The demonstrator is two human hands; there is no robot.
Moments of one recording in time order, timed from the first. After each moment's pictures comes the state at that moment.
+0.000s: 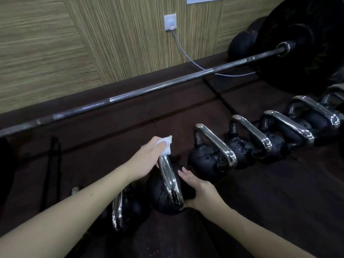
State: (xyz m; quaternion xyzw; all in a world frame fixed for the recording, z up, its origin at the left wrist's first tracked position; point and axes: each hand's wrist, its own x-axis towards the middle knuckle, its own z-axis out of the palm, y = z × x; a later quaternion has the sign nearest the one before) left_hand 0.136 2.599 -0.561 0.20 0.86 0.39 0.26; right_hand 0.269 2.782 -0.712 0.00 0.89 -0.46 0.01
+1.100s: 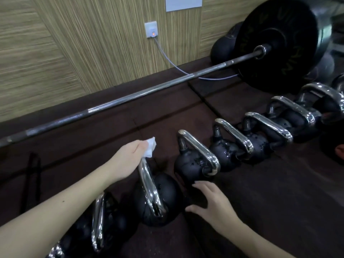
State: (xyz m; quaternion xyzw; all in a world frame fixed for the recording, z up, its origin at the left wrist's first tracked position) left_hand 0.101 2.610 -0.572 0.24 0.87 0.38 0.18; right_hand 0.315 2.831 -0.718 0.08 0.93 -0.36 -0.11
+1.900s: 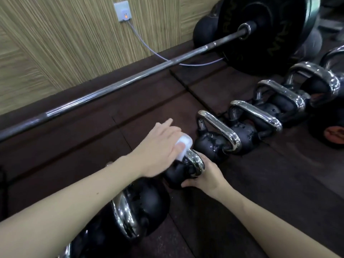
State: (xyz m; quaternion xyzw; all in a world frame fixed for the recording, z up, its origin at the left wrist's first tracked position) left_hand 0.104 2.746 -0.594 0.53 0.84 0.04 0.11; right_hand 0.251 2.901 -0.726 0.21 0.84 -0.50 -0.06
